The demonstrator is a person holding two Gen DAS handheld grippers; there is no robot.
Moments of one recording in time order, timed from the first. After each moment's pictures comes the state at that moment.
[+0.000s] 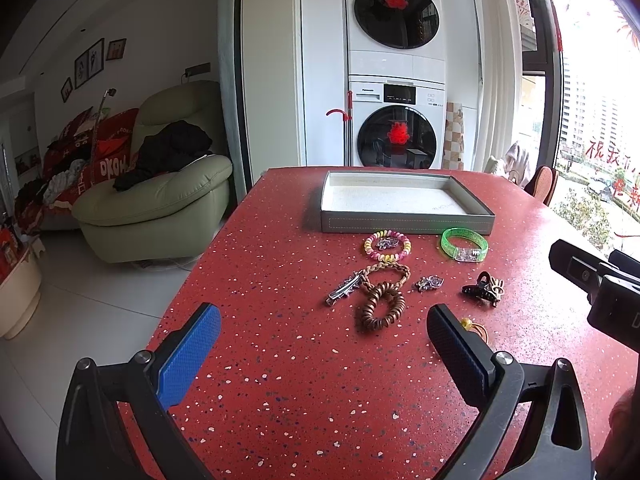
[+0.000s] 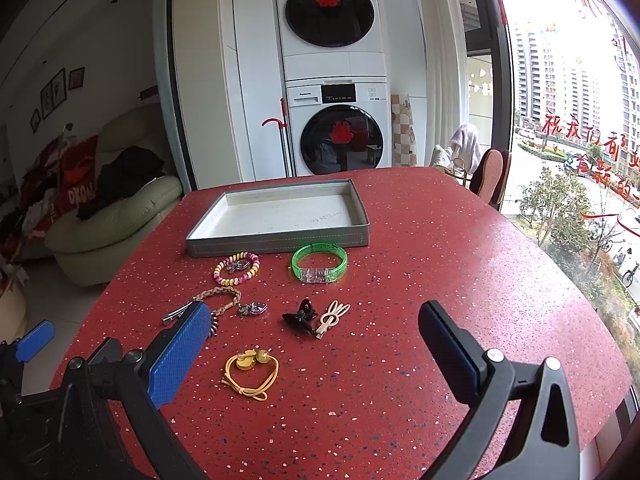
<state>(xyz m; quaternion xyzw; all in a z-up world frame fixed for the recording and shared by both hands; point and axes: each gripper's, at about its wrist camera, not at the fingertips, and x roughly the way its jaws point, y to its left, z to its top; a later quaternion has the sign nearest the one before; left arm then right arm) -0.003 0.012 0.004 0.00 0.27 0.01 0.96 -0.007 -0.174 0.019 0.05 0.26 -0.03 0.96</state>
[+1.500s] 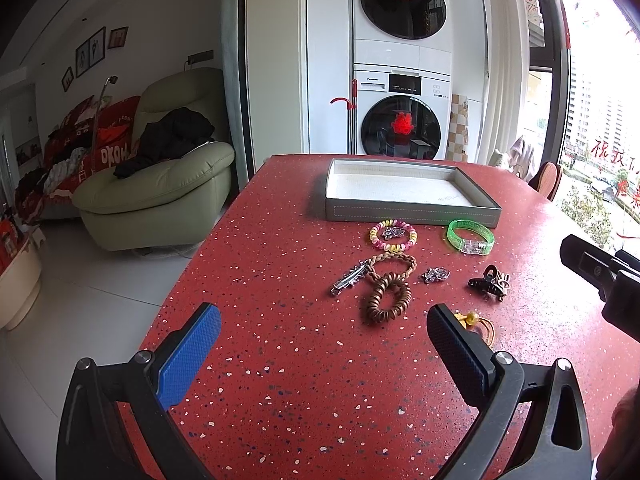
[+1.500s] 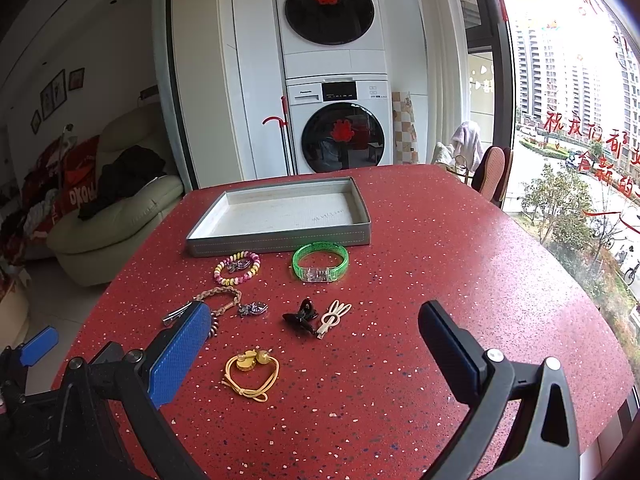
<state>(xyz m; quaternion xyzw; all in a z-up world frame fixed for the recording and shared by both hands) 0.004 0.015 -0.001 0.00 0.29 0.01 0.96 -0.005 -0.176 0.021 0.06 0.26 -0.03 0.96</state>
